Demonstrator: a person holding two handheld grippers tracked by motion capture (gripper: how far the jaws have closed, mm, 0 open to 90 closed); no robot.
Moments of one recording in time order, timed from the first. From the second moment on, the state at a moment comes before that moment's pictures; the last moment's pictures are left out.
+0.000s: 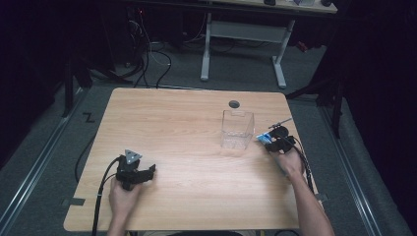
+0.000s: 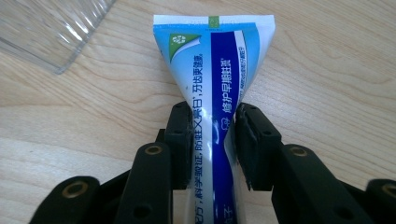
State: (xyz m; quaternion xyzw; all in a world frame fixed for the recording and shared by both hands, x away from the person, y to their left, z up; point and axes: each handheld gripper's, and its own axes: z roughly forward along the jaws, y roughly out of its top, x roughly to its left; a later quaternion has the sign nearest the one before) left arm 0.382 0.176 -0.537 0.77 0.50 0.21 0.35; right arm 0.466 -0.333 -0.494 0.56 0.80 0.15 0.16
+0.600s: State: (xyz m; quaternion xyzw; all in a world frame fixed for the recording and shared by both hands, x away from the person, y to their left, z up) left arm 0.381 0.176 -0.537 0.77 0.50 0.21 0.35; right arm 0.445 -0.354 -0.468 0.57 0.76 0.27 0.15
